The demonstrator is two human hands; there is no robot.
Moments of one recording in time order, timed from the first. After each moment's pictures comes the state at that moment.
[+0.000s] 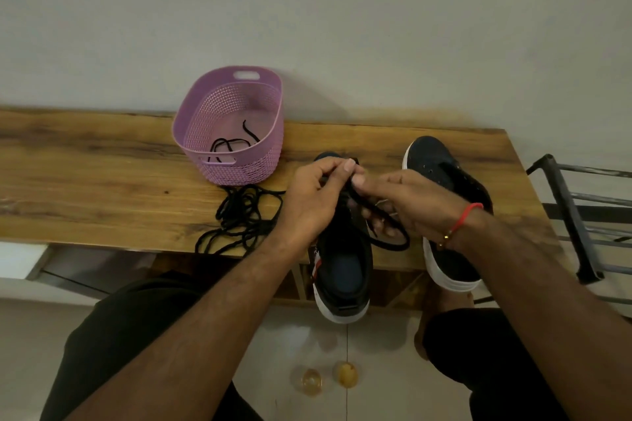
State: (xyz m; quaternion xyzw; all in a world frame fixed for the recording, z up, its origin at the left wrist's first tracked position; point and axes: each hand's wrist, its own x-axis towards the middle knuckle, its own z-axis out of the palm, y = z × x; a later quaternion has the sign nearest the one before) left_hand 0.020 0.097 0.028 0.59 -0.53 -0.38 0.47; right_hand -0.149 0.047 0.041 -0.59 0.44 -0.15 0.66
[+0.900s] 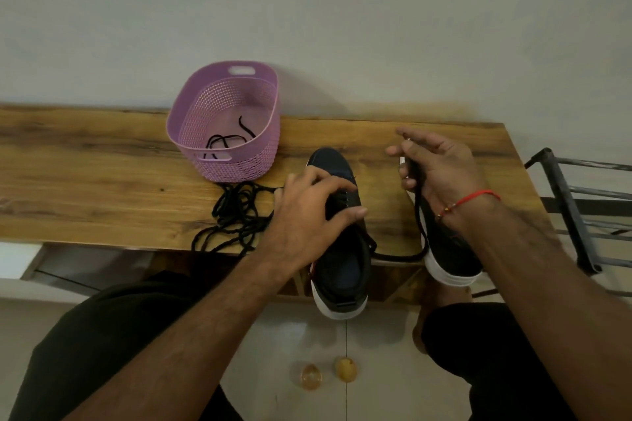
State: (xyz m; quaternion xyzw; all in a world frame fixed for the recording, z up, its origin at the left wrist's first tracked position) left_hand 0.031 0.117 0.013 0.65 -0.69 -0.18 0.24; right_hand -0.166 0.024 0.030 -0.42 0.48 -0.46 0.61
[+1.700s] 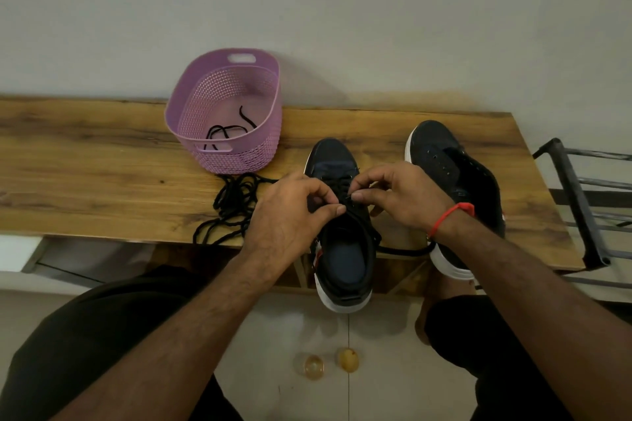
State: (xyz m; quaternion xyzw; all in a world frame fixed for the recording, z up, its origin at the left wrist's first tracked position) left_hand 0.045 0.123 0.007 0.69 -0.64 -0.21 0.27; right_hand -0.142 0.046 0.010 -0.77 0.45 -0.19 0.41
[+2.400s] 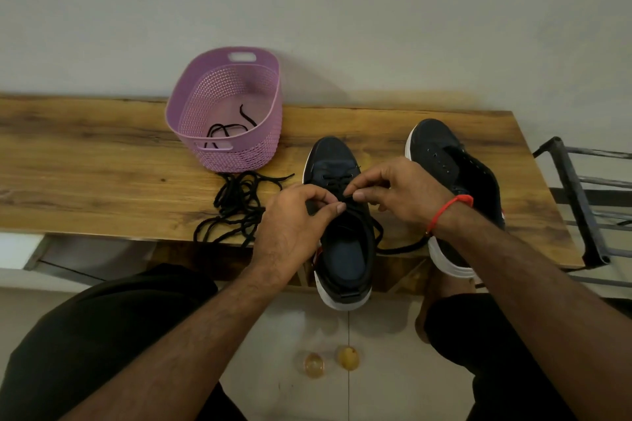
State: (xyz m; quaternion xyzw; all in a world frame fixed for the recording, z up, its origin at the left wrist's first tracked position) left_hand 0.034 0.132 -0.003 0.71 -0.56 -0.28 0.34; right_hand -0.140 0.042 0.013 -0.77 0.45 -0.15 0.42
